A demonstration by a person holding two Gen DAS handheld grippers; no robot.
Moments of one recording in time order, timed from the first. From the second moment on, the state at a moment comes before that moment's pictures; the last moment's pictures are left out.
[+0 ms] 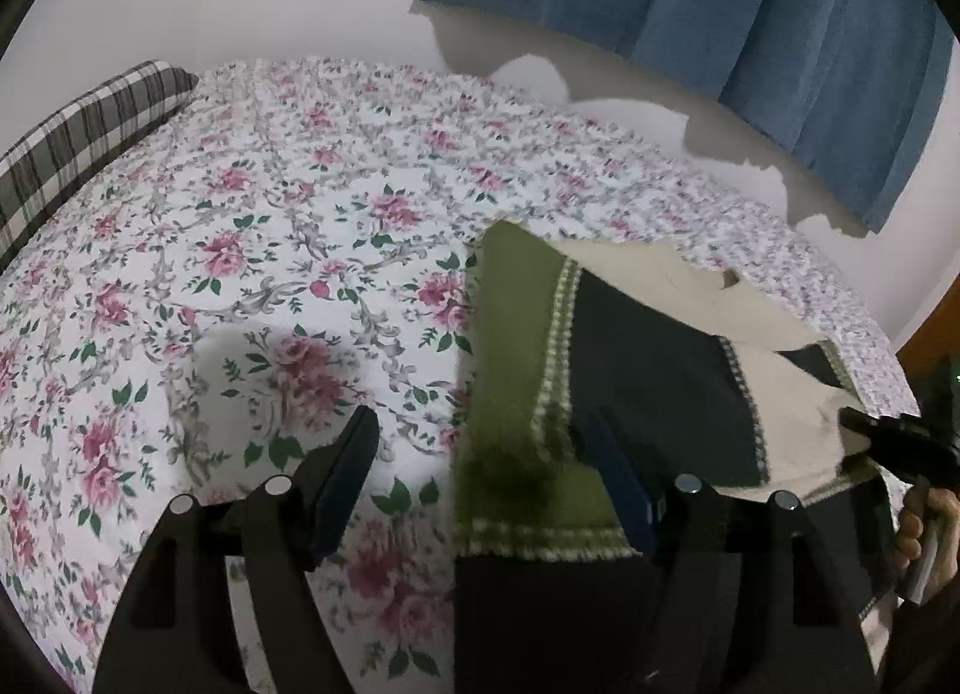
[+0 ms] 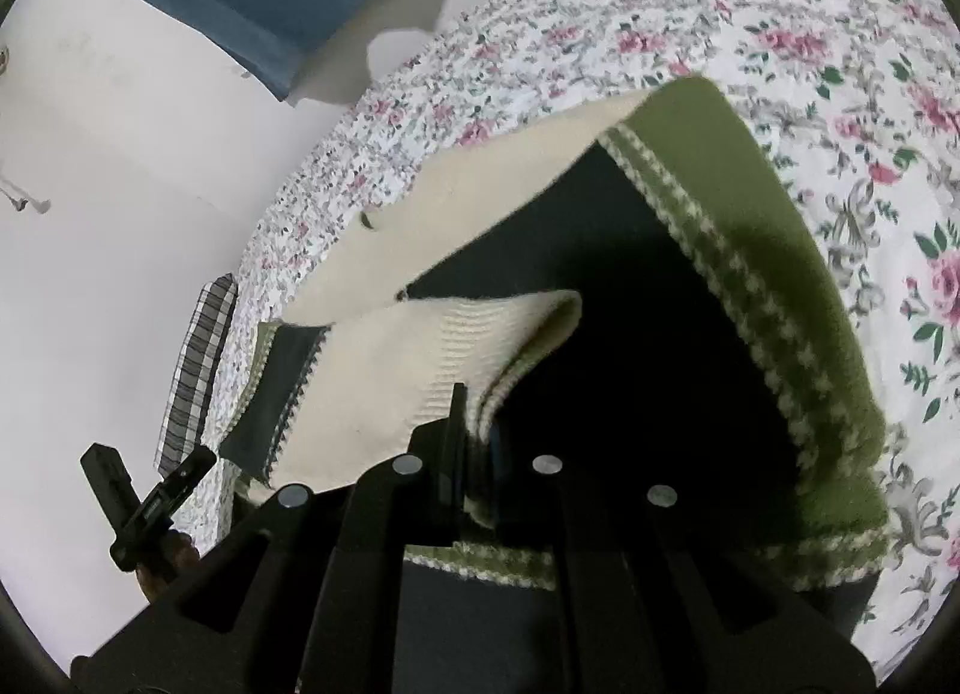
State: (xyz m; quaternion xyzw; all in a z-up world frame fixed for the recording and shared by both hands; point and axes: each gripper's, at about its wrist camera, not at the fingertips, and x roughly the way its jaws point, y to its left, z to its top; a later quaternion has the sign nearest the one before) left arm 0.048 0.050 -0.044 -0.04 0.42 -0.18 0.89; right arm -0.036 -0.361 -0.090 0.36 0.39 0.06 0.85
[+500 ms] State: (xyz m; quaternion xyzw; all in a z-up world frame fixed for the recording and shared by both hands) left arm 0.060 0.044 -0.059 -0.01 0.47 -0.18 0.87; right arm -0.060 -0.376 -0.095 0.38 0.40 0.08 0.83
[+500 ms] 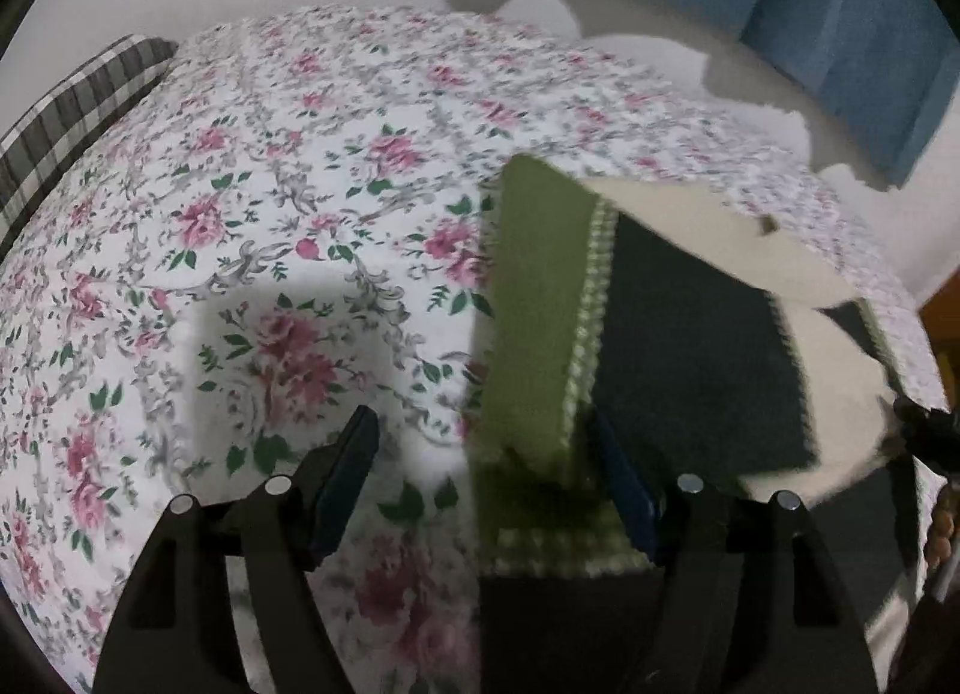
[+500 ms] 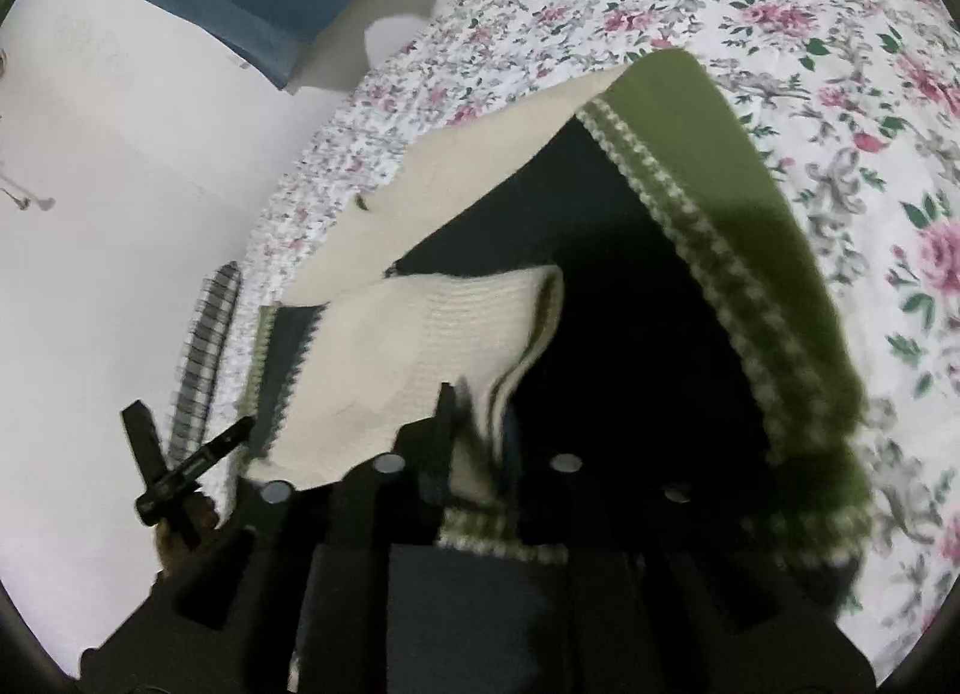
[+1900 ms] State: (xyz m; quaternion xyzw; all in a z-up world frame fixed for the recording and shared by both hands) left arm -0.145 0.090 -0.078 -0.17 0.56 -0.36 0.73; right arm -0.294 -0.351 -0.117 0.43 0.47 0.21 0.74
